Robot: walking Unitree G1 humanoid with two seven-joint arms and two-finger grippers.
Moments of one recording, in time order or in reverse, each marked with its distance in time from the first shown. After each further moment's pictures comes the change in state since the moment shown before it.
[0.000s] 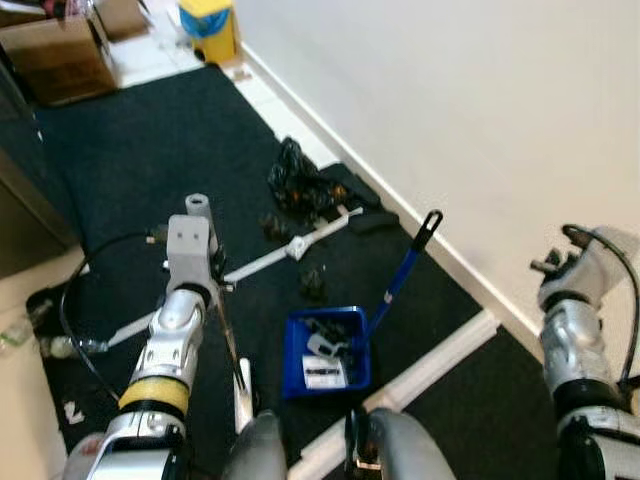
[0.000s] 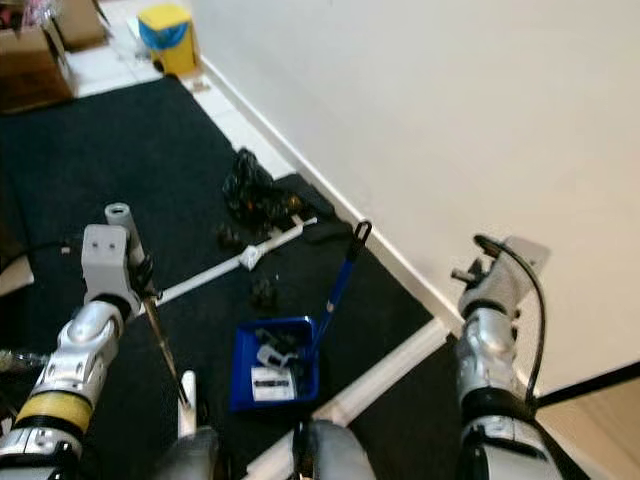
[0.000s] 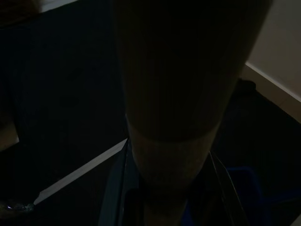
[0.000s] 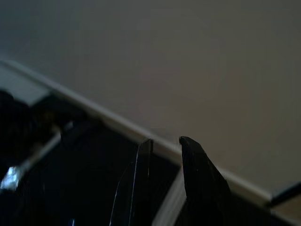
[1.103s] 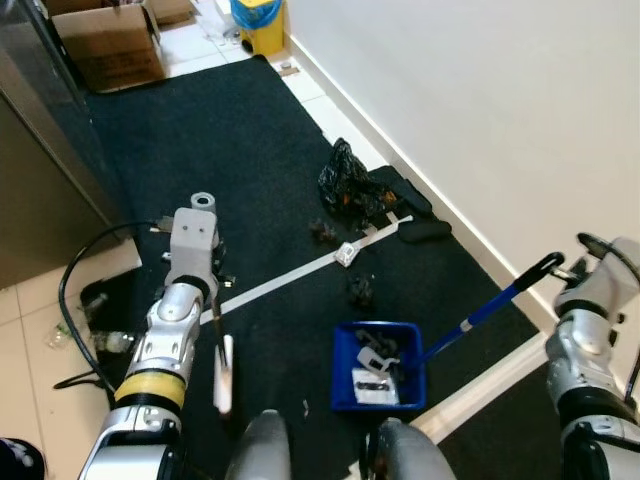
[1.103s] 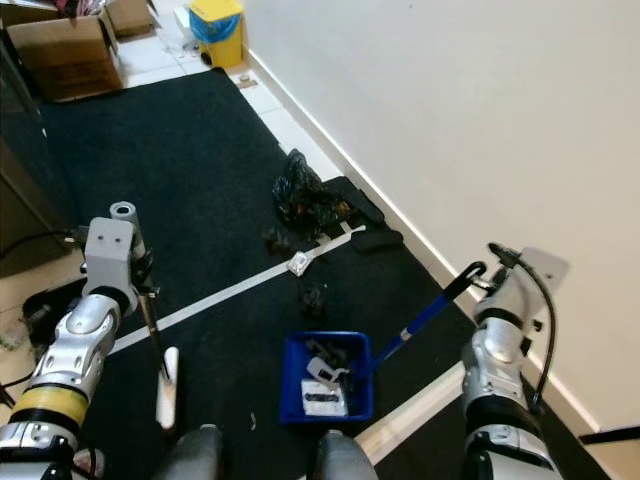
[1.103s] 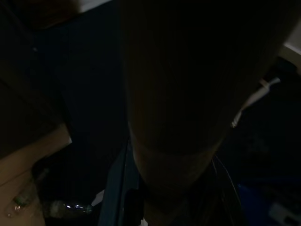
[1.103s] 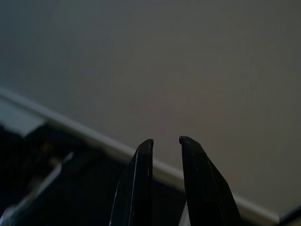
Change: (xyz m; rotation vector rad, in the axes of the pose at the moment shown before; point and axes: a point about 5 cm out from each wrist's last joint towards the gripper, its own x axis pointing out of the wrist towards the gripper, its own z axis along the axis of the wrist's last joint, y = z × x) left arm 0.001 0.003 0.006 0.081 0.008 0.005; right arm 0.003 -0.035 0.036 -0.006 -0.222 -0.204
